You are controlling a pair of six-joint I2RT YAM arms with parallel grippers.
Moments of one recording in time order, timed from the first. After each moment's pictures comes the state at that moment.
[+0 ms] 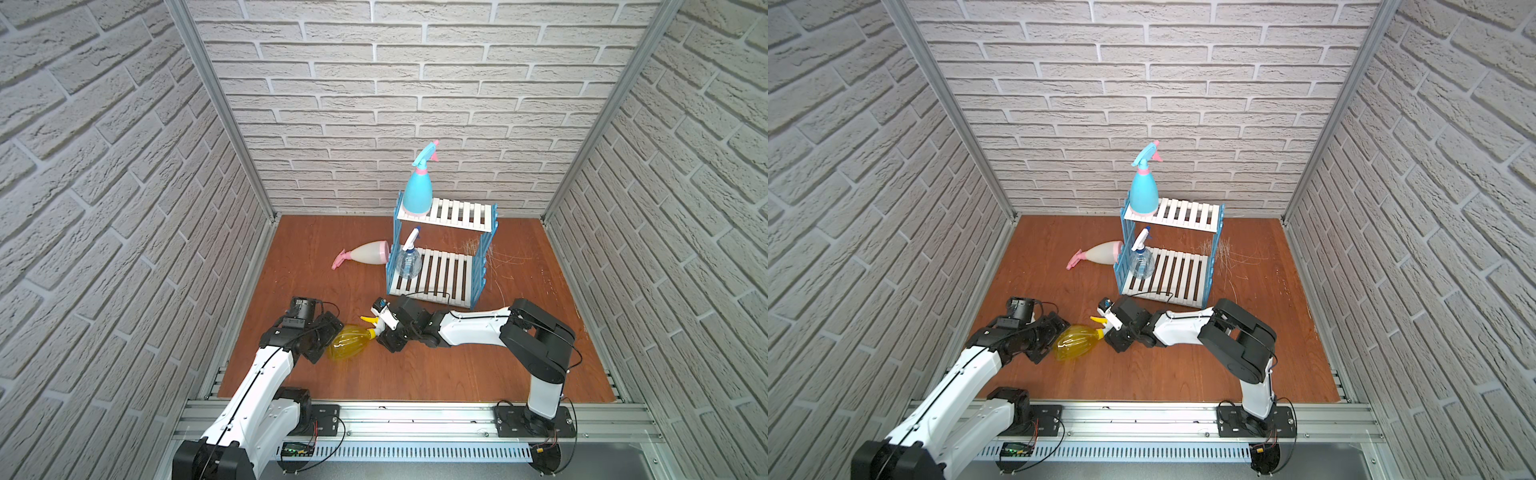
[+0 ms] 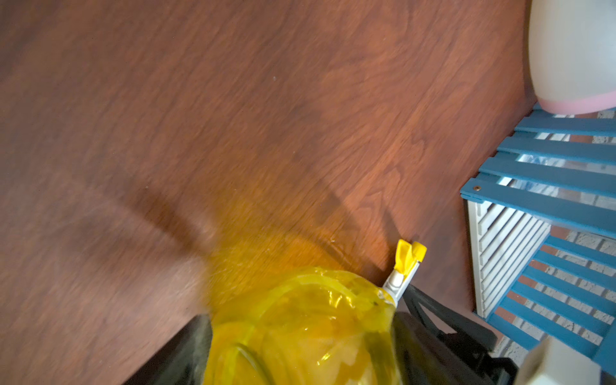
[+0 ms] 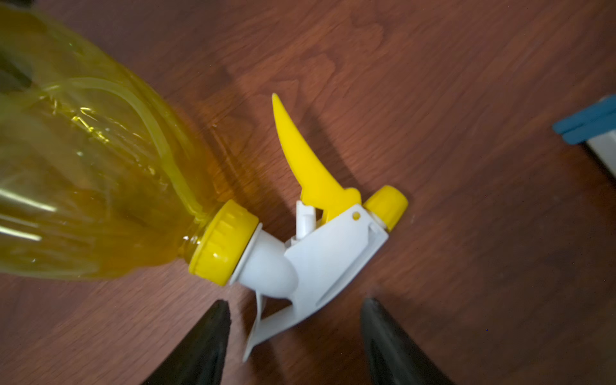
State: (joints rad) left arm -0.09 0.87 0.50 -0.71 0.24 -0.98; right arm 1.02 1.89 1.01 0.01 -0.09 0.14
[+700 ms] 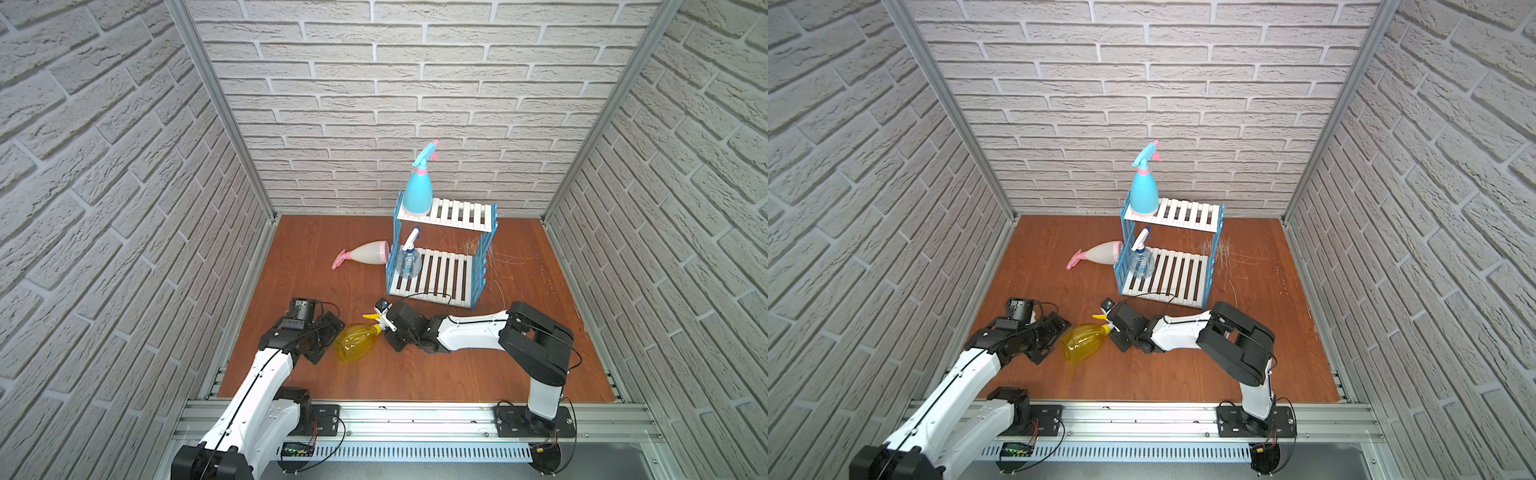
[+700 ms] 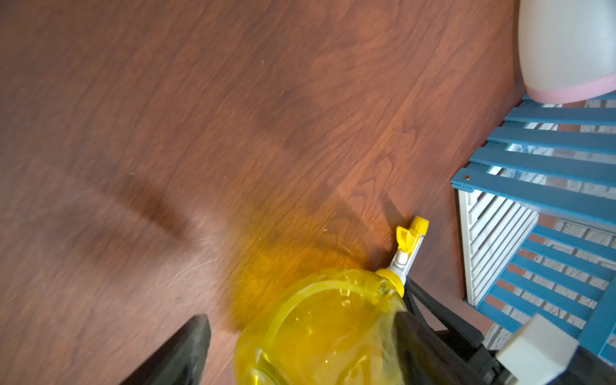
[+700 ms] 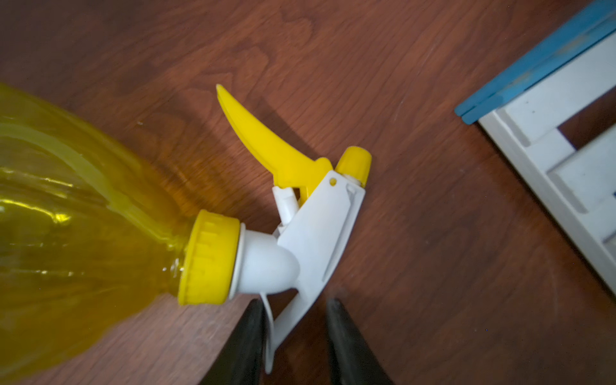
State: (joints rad) left arm -0.09 0.85 0.50 -0.72 0.27 -0.98; right arm 1.06 1.89 0.99 0.01 0.15 0.17
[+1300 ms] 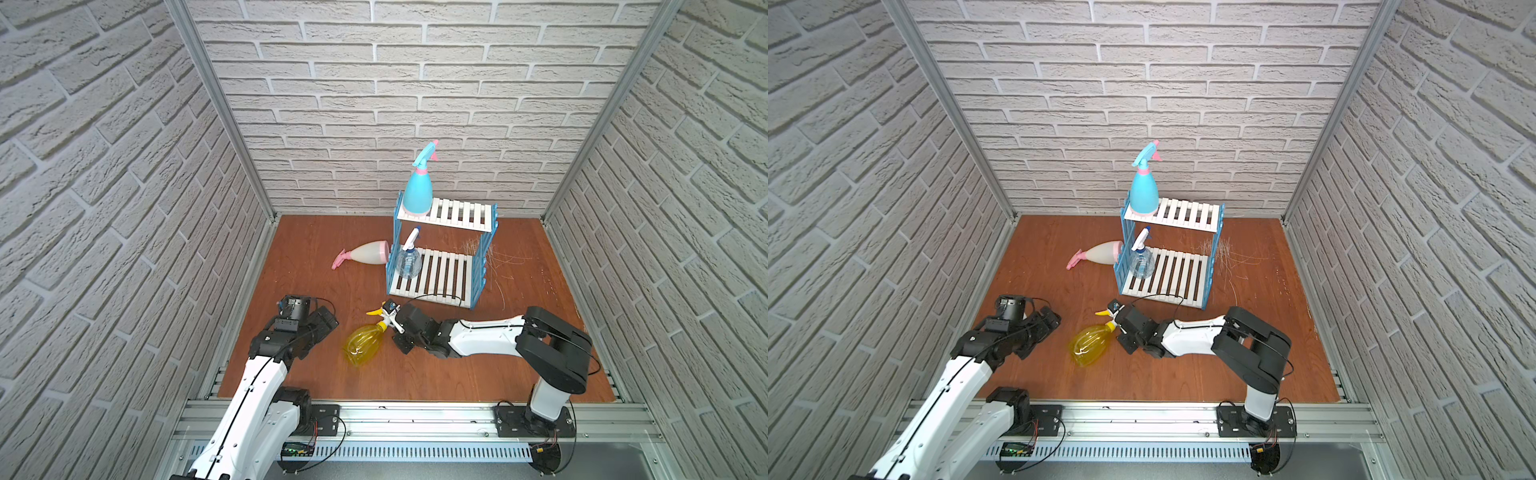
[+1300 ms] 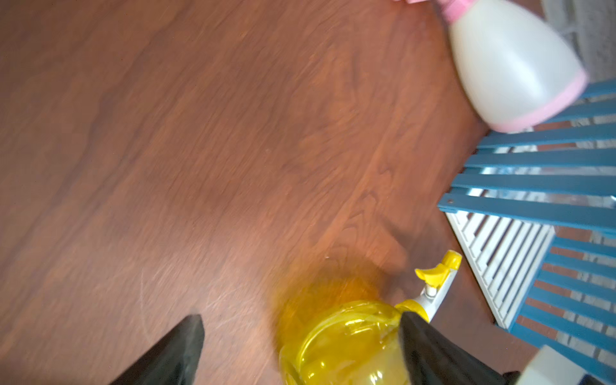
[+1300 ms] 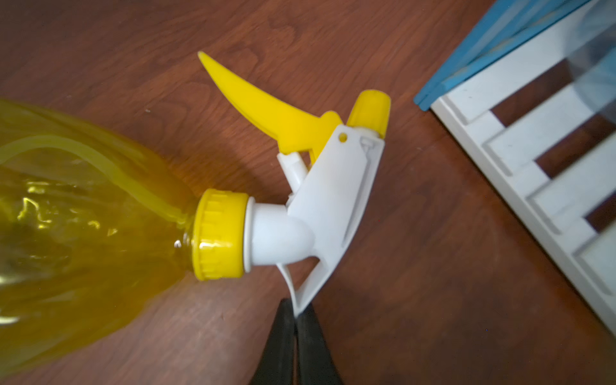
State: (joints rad) left arm -0.09 0.75 0.62 -0.81 0.11 -0.79; right arm 1.06 1.73 0.84 0.05 0.18 0.14
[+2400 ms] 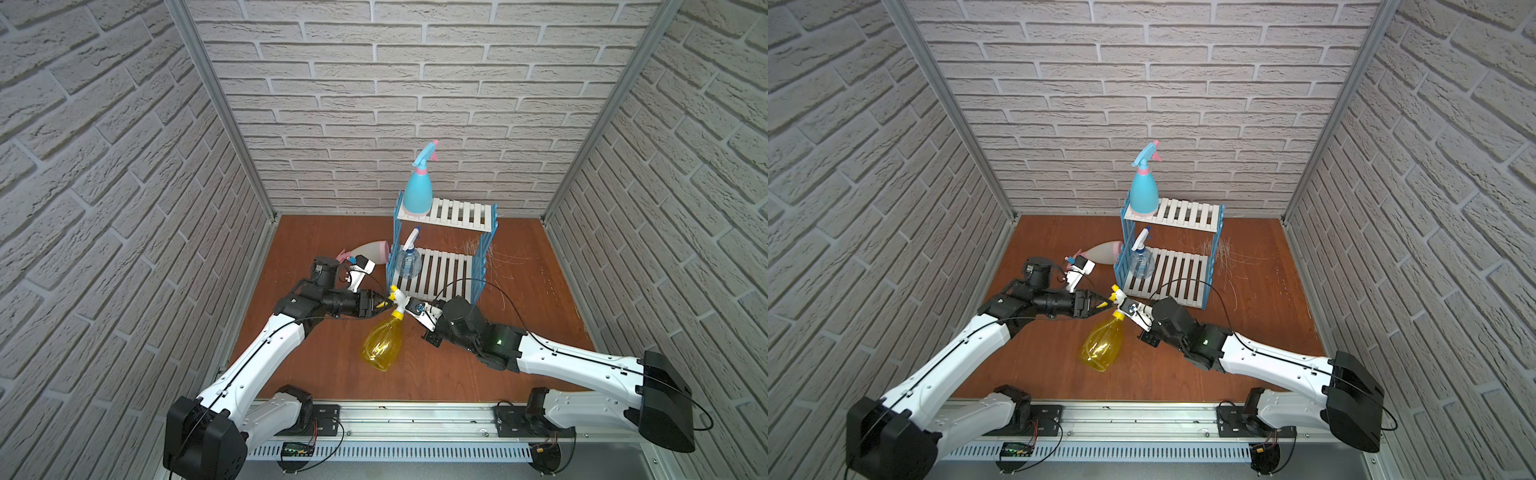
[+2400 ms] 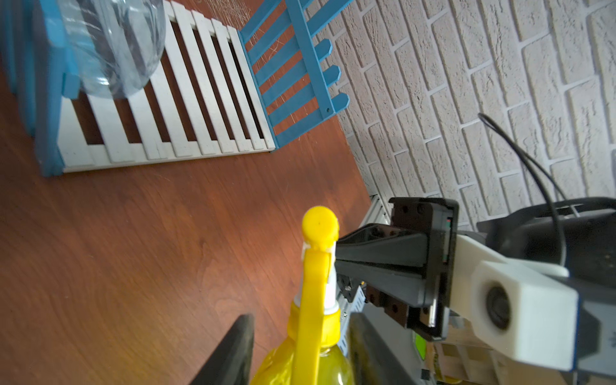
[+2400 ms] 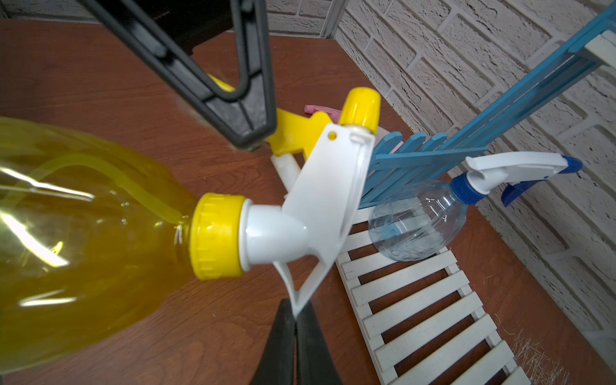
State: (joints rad) left arm -0.33 1.07 0.84 -0.47 0.85 -0.39; right arm 1.06 1.20 0.74 -0.02 0.18 -0.27
